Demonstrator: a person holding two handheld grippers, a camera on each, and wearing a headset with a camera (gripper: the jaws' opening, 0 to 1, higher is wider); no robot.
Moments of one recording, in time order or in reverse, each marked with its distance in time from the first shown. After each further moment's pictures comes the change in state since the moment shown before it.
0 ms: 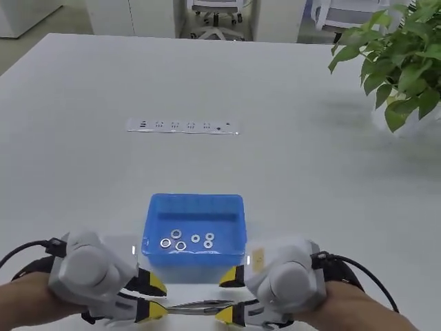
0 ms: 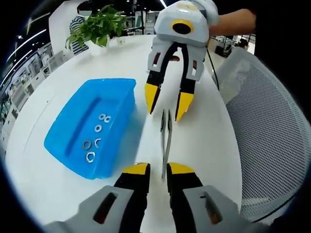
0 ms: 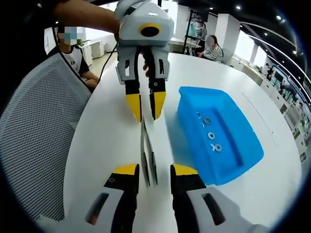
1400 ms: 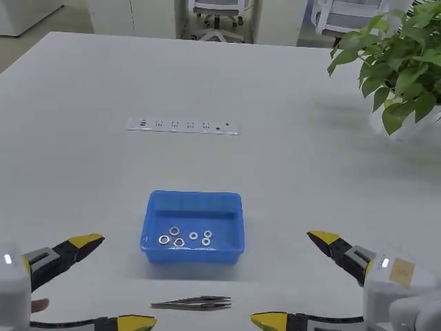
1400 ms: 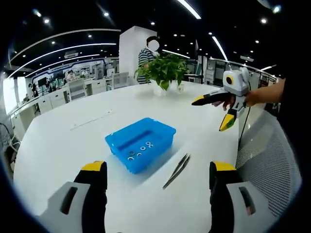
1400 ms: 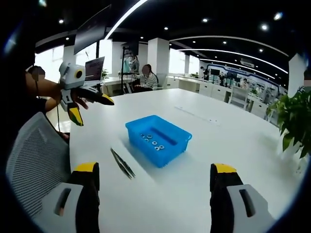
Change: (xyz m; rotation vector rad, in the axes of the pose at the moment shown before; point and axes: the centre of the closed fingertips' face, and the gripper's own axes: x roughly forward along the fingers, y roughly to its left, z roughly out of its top) left arm -0.101 -0.006 0.027 -0.318 -0.407 0.457; right arm -0.120 -0.022 -0.004 0.355 -0.333 -0.453
